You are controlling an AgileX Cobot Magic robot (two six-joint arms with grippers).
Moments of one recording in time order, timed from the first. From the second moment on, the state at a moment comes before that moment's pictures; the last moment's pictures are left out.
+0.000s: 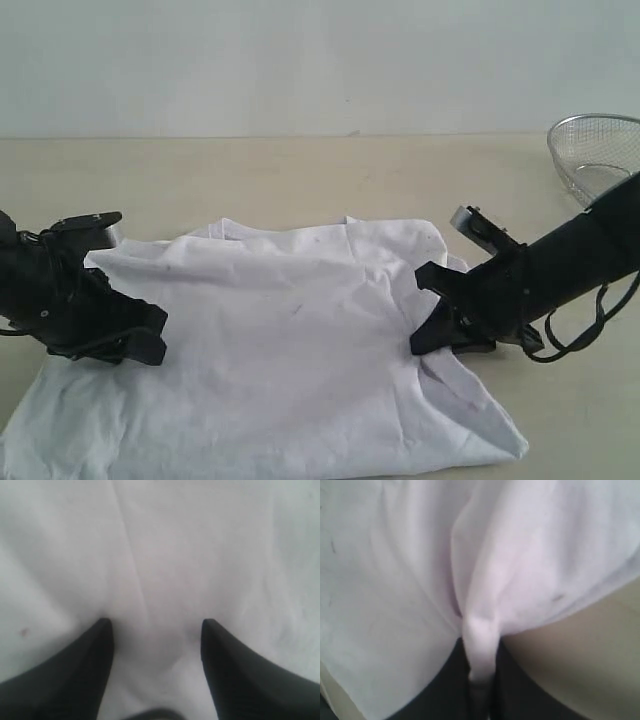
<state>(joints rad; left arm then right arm) -0.15 1.81 -0.76 -0.73 0.48 0.68 -0.02 2.01 -0.92 1.13 0.81 -0.85</state>
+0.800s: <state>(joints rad) -0.15 1.74 -0.82 -0.73 0.57 0.66 -0.11 1.90 -0.90 1.02 0.86 -0.80</state>
